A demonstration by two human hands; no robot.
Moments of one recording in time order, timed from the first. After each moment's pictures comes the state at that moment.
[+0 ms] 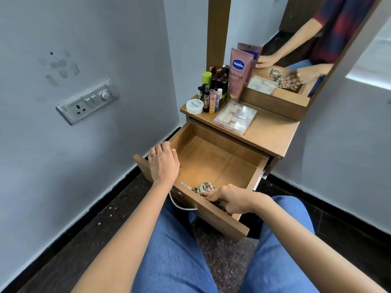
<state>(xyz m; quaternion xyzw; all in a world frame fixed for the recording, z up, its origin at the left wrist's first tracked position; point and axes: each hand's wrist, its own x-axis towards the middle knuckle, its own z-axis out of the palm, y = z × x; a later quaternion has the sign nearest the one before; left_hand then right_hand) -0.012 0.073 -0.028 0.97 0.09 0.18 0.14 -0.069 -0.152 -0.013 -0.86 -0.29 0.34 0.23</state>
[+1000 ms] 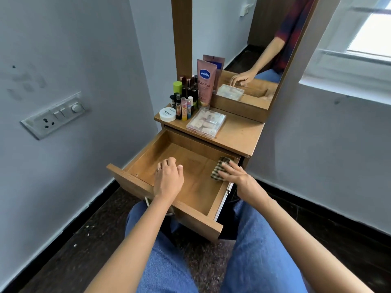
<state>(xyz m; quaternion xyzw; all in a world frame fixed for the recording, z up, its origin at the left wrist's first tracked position) -0.040 0.002 -0.029 0.97 0.00 0.09 0.21 -0.070 -0.252 -0.037 -0.96 -0.18 0.01 0.20</state>
